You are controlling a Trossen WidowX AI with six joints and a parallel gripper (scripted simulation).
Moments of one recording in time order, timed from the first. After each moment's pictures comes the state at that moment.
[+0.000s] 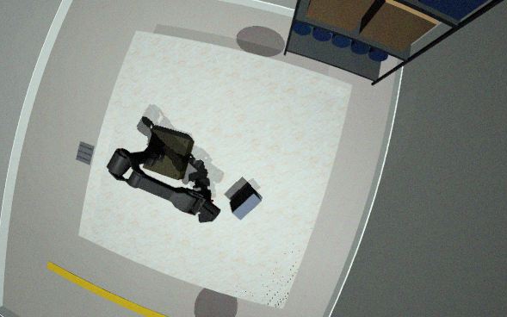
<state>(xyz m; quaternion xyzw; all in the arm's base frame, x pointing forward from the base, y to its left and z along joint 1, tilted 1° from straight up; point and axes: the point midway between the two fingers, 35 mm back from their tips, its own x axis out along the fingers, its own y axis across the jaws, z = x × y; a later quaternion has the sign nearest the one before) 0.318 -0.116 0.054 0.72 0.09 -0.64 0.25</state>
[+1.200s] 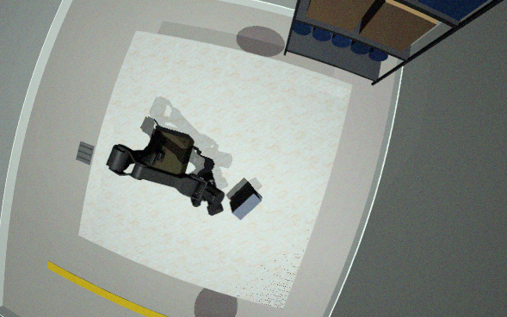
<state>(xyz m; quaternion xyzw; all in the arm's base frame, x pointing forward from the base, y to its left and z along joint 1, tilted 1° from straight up) 0.342 -0.089 0.039 0.71 0.09 -0.57 0.41</state>
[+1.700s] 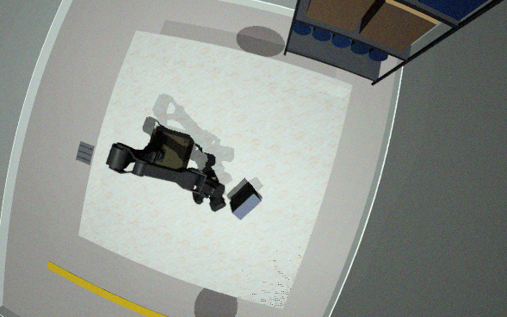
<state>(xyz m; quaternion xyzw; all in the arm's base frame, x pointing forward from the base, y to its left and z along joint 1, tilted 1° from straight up) 0.348 -0.077 0.037 0.70 0.09 -0.54 0.47</state>
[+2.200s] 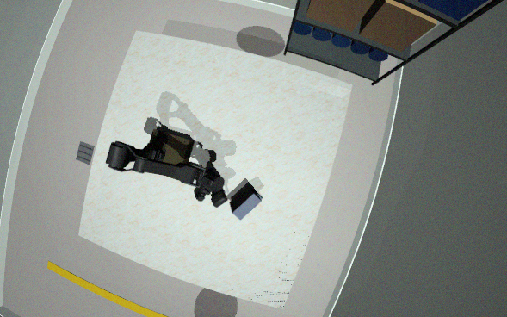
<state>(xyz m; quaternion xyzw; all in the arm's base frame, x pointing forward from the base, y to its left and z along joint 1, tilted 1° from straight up) 0.352 -0.063 0.036 0.69 0.08 -0.50 0.52</state>
